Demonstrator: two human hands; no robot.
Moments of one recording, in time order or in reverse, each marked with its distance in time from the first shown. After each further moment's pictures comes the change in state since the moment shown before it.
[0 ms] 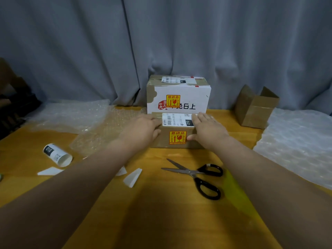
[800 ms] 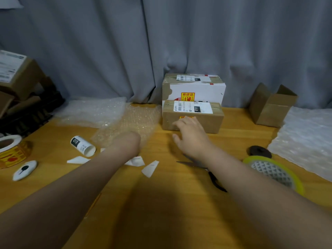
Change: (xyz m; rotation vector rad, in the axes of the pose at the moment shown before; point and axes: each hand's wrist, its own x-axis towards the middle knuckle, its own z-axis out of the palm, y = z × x) left_hand -0.054 -0.041 0.007 0.147 -0.454 -0.476; right_hand -0.022 -0.080 0.008 0.347 0.248 -0.248
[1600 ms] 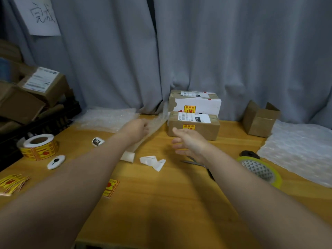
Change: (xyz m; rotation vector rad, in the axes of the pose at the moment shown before) left_hand -0.022 -0.034 -0.033 -0.447 0.312 0.193; right_hand -0.042 -0.058 -0.043 1.114 -0.208 0.538
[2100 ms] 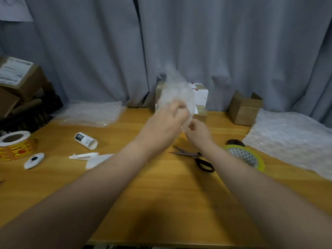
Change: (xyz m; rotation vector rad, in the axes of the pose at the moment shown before) left_hand -0.057 0.107 0.013 -0.018 0.561 0.784; right_hand 0.007 0.027 -0.044 -0.564 0.430 -0.214
